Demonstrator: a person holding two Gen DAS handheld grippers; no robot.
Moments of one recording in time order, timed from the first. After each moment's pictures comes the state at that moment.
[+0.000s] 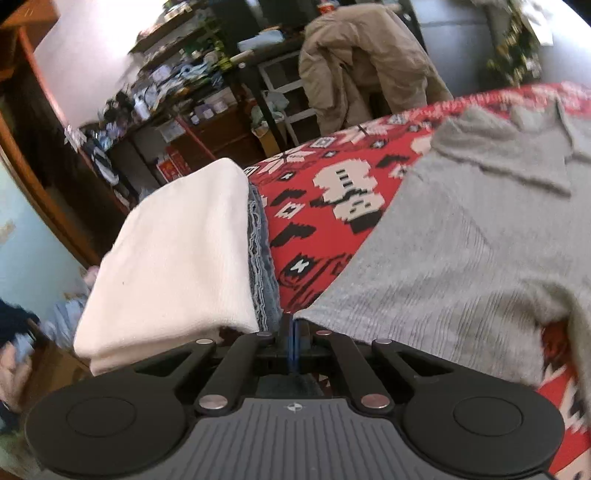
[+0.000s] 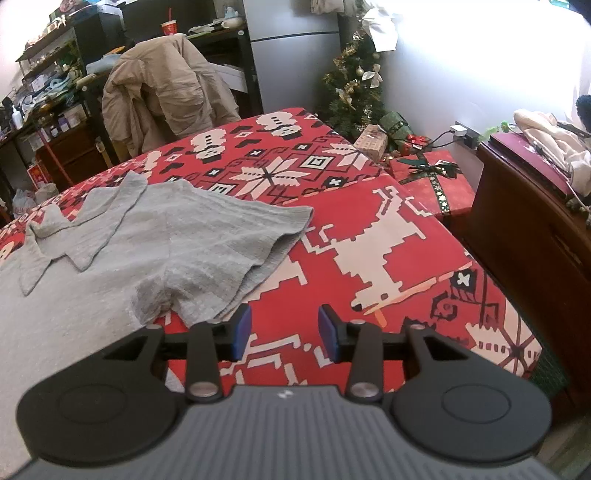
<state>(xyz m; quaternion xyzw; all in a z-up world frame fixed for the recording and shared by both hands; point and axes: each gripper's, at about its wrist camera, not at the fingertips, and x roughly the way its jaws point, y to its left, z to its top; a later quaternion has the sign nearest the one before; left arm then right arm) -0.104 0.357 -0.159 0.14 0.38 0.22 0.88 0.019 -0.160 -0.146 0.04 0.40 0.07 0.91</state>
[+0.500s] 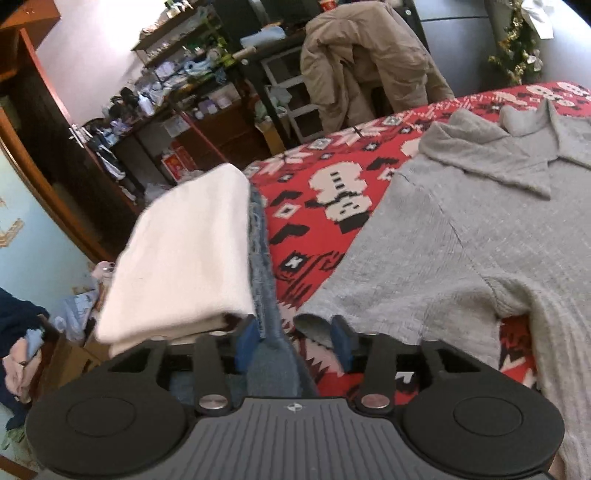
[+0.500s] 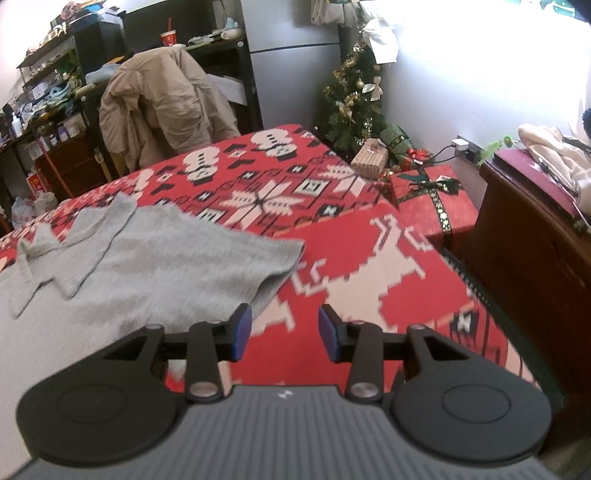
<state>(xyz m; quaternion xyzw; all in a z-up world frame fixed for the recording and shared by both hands) -0.123 0.336 -0.132 0.12 0.39 0.23 0.88 0.058 -0.169 -0.144 0.04 0.38 0.07 0.92</state>
